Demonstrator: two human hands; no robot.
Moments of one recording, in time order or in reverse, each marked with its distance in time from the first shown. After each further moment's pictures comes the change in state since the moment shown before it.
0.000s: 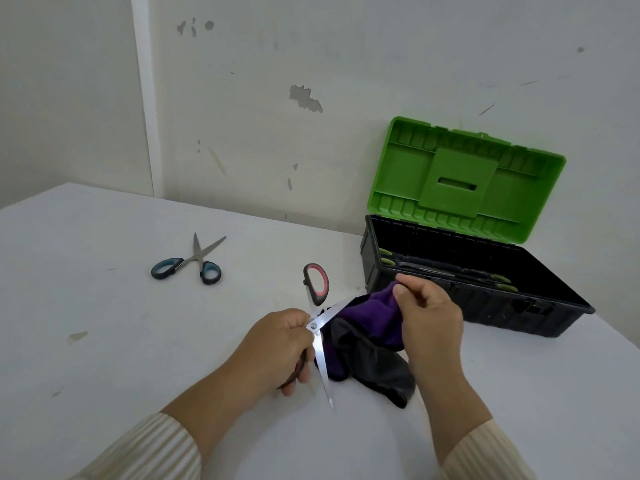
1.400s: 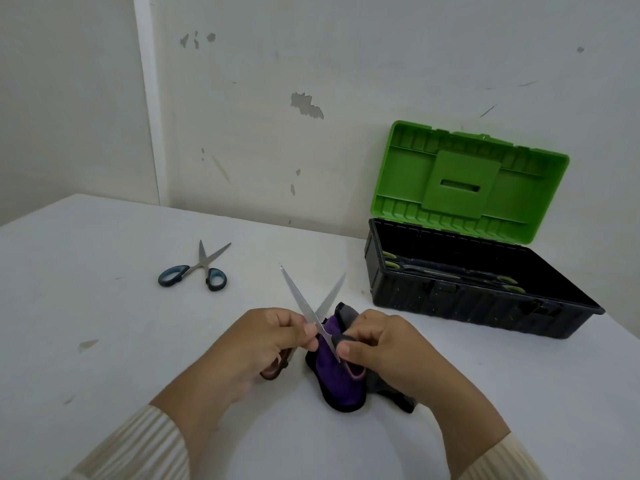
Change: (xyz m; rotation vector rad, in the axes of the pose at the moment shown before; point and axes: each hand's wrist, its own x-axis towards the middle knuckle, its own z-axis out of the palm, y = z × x) left_hand 0.003 0.002 -0.023 -0.166 0.008 -0.053; right_hand -0.016 -0.016 0.001 -0.260 -0.828 -0.028
